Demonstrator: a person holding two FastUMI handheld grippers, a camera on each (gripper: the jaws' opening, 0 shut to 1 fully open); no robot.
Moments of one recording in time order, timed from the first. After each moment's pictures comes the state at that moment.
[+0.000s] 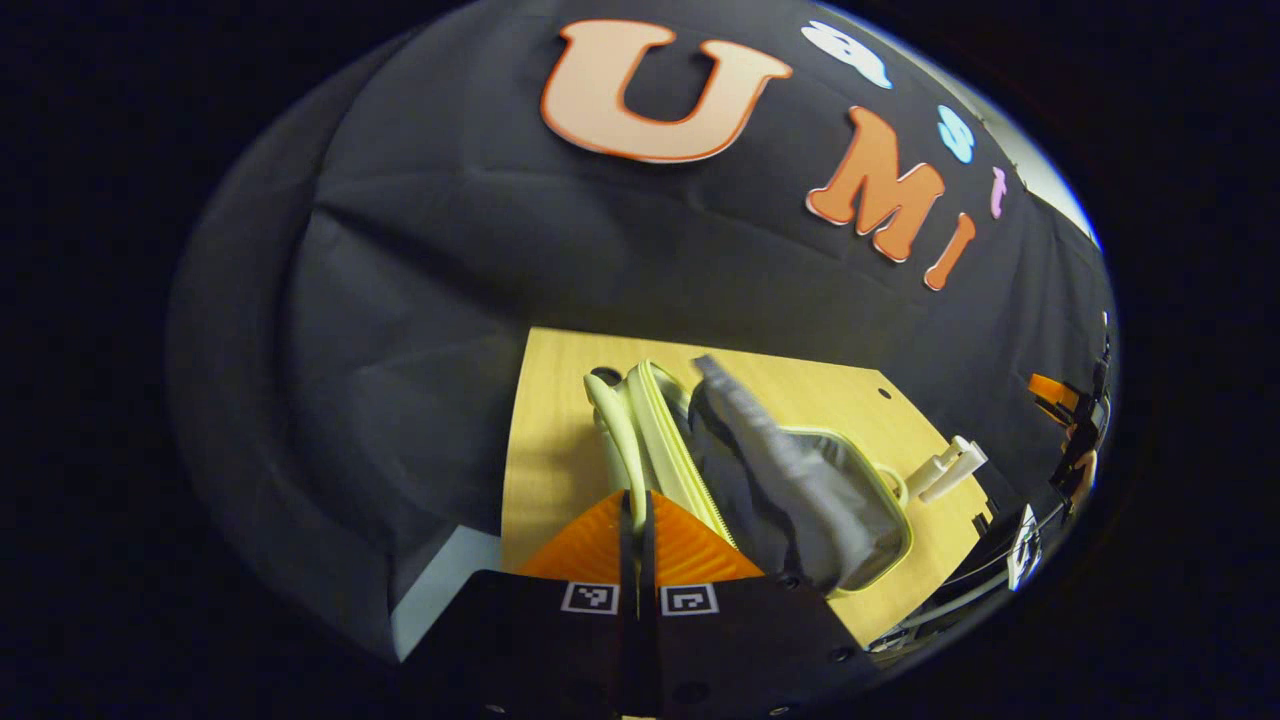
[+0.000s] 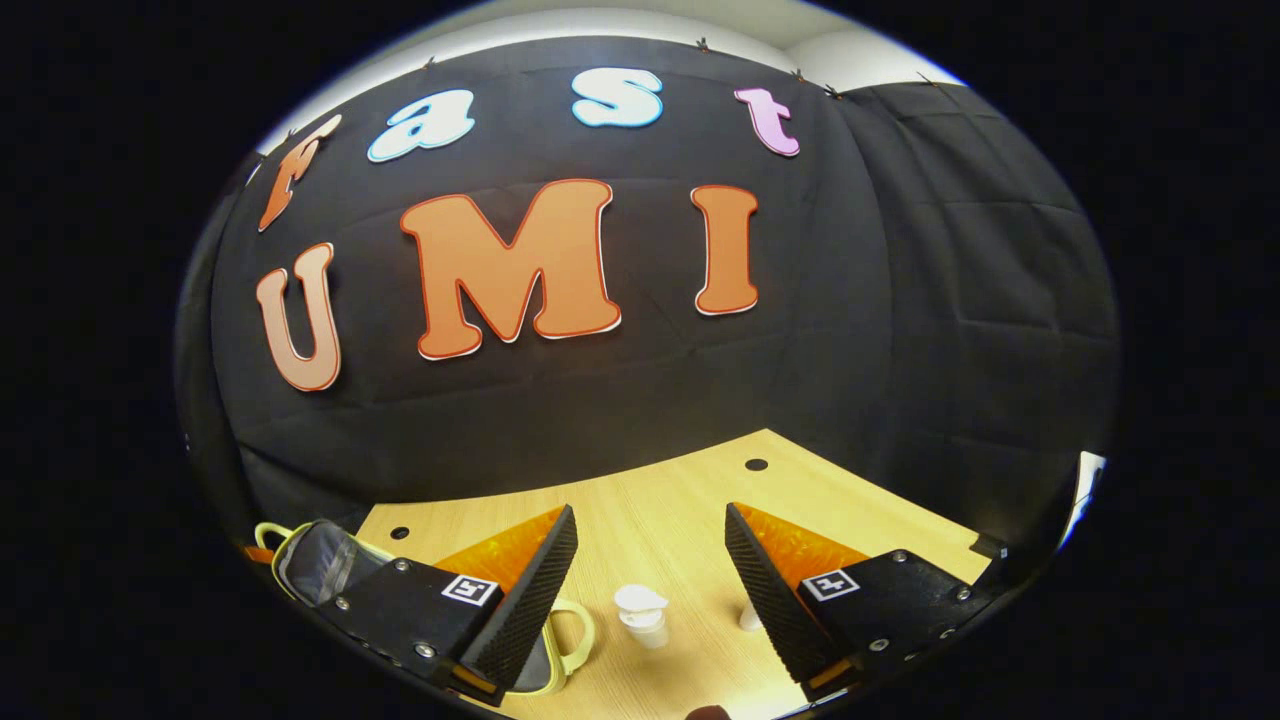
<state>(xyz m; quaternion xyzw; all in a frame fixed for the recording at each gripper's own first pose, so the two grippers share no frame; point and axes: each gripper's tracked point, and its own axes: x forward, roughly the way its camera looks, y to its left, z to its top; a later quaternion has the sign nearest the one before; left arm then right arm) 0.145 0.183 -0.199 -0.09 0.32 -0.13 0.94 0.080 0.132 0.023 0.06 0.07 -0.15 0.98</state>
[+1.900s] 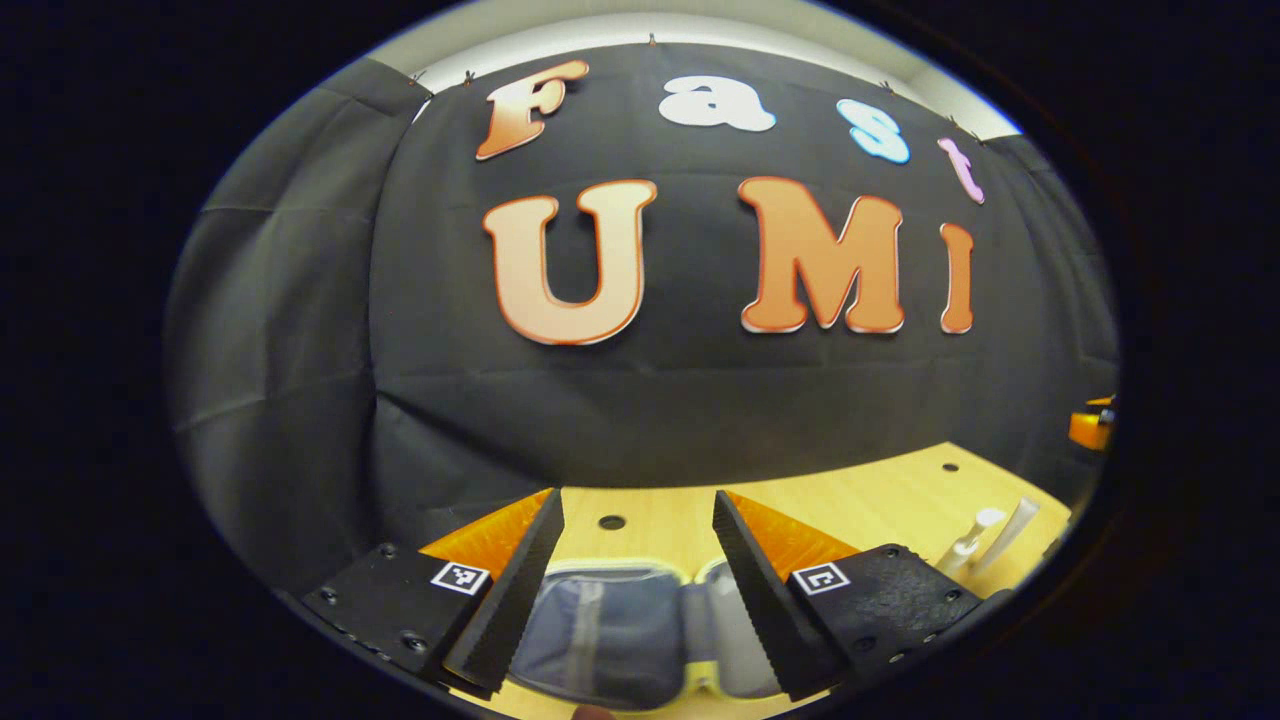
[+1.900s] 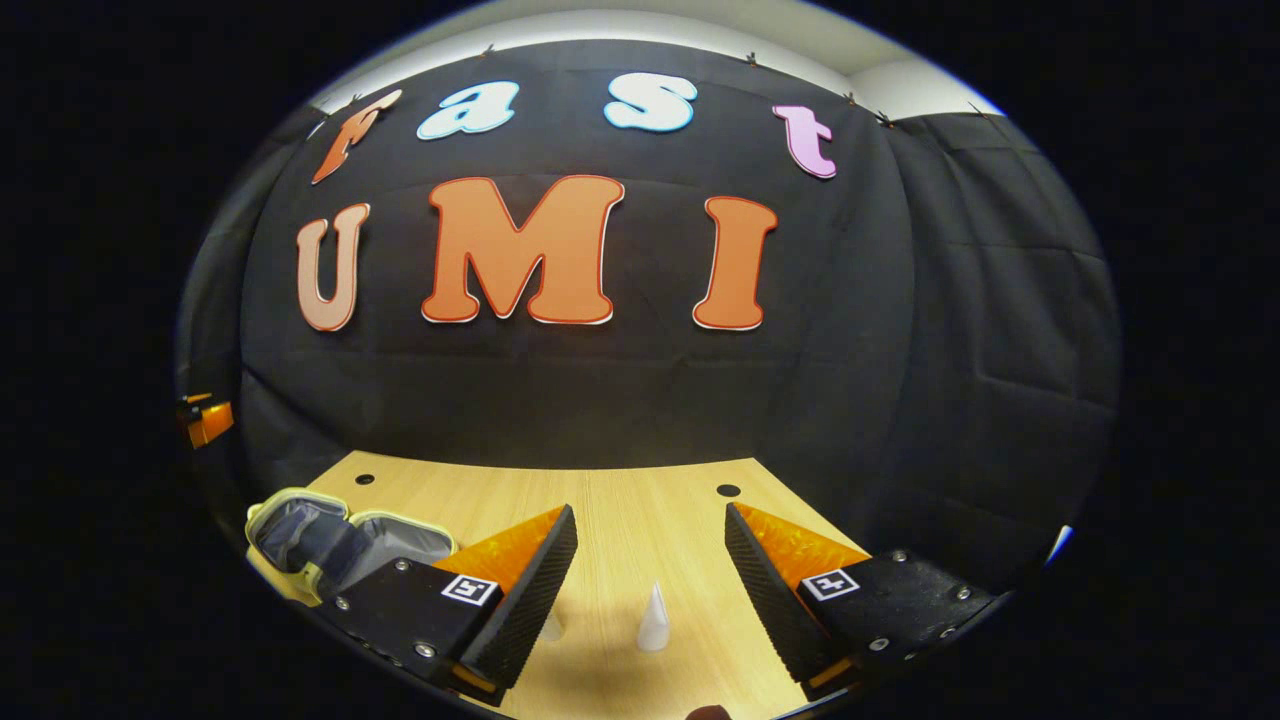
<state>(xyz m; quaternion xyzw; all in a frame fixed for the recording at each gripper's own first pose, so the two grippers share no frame) 0.128 -0.046 0.011 0.04 0.05 0.03 1.00 0.064 0.044 0.005 -0.03 0.04 -0.07 1.00</state>
